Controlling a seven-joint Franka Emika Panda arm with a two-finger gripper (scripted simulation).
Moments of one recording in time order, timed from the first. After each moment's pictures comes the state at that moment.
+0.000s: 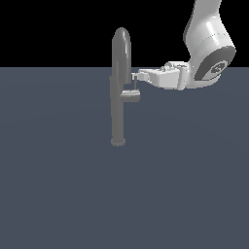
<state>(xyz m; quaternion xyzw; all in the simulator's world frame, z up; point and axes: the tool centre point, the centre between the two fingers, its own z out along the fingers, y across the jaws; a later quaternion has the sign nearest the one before) 0.039 -0.032 0.258 -0.54 0.46 0.53 0.46</state>
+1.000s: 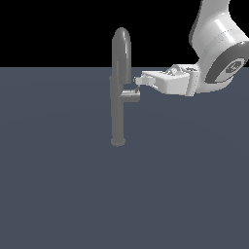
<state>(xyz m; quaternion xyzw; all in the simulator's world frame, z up) -0.008 -0.039 0.251 -0.54 0.45 0.53 0.46</state>
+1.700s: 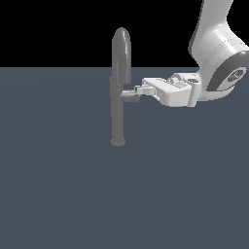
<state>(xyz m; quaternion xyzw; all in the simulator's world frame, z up) -0.024 -0.042 0.227 -0.55 0.45 0.53 0.47</state>
